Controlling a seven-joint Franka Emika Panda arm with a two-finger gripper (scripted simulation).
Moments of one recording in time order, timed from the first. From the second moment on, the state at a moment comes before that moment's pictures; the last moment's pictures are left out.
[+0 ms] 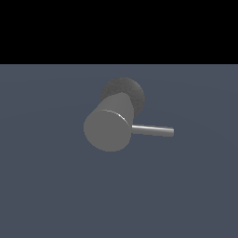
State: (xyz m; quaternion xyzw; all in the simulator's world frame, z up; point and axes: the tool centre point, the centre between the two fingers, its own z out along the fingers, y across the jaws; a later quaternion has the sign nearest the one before) arm -0.195 -0.202 0.559 -0.50 0.14 -0.31 0.80
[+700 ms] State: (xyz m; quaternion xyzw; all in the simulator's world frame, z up) arm -0.160 -0.292 0.455 -0.26 0.30 -0.31 0.86
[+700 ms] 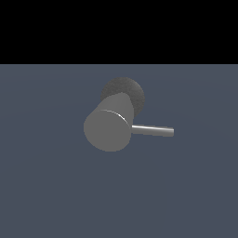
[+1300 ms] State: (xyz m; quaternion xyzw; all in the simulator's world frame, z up) arm -0.133 -0.318 0.301 -0.07 0.47 -0.27 0.84
